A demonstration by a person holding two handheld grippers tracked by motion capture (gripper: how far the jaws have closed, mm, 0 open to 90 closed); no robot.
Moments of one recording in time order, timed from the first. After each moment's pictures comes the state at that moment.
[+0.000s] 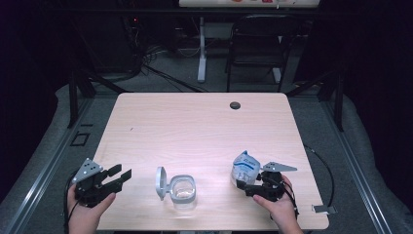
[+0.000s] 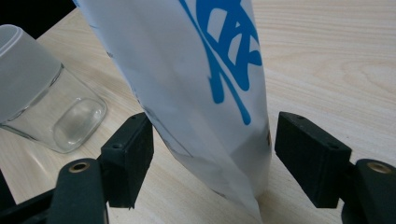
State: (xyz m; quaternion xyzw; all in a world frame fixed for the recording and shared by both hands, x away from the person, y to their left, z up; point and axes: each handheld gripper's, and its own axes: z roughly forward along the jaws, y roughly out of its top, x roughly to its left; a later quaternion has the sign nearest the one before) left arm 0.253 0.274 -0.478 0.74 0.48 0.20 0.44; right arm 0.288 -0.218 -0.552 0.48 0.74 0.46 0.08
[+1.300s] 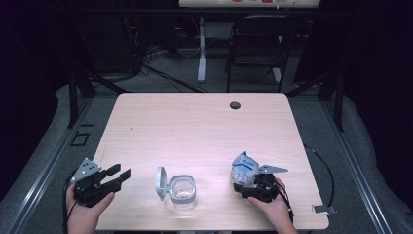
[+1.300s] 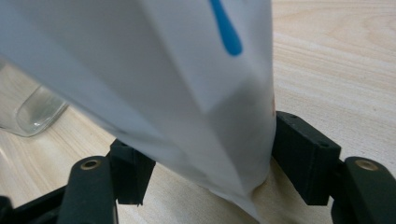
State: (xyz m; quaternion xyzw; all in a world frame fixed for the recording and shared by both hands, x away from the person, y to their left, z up) left arm 0.253 0.277 -0.477 0.73 0.48 0.20 0.44; right arm 0.294 -0.208 -0.578 0.49 0.76 0.42 0.07
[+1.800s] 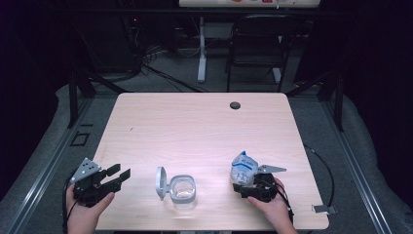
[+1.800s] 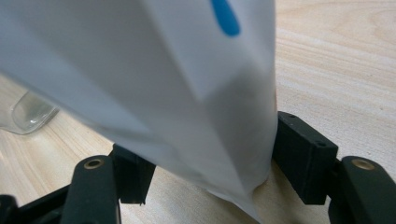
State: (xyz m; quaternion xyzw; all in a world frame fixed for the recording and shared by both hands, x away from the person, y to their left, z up) left arm 0.253 0.277 -0.477 0.74 0.48 0.20 0.44; right arm 0.296 -0.207 -0.582 0.49 0.76 0.42 0.06
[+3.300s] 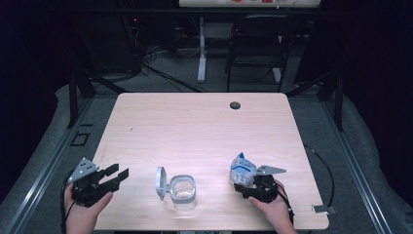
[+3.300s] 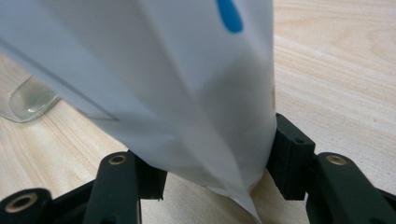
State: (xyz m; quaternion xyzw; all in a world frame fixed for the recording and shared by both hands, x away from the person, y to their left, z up) left arm 0.254 0.282 -0.478 0.73 0.48 0.20 0.44; right arm 0.293 -0.206 -0.579 0.46 0.78 0.42 0.08
